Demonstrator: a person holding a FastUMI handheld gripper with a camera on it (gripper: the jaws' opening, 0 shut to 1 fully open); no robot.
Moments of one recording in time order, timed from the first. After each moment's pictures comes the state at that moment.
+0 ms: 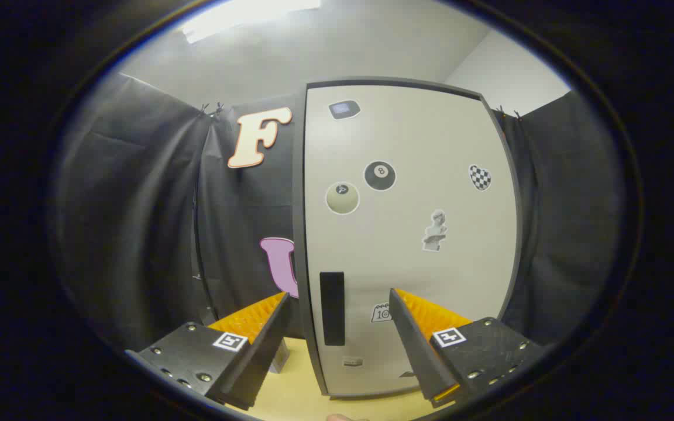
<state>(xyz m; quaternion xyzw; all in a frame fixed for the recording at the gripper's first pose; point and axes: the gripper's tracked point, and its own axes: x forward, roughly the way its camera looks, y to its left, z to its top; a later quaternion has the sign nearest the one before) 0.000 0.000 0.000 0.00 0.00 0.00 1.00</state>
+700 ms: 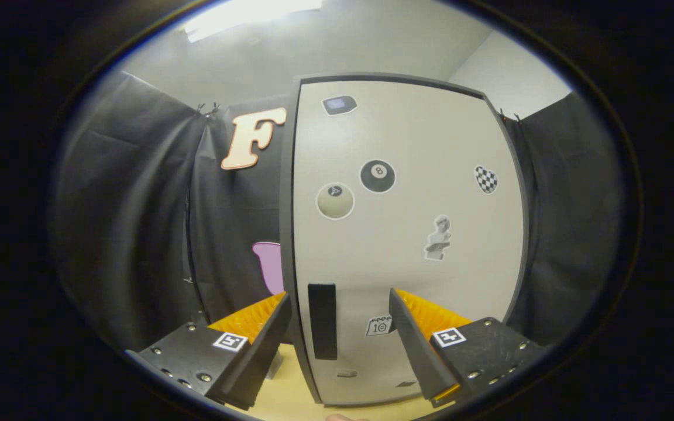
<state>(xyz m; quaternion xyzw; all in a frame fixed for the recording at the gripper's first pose) 0.032 -0.006 0.003 -0.01 -0.02 -0.01 1.00</state>
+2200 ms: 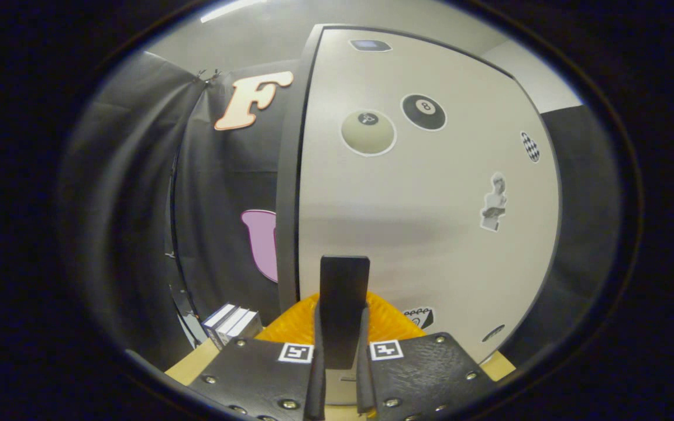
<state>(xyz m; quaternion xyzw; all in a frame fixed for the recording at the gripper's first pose) 0.092 0.012 -0.054 -0.04 0.05 -0.03 1.00</state>
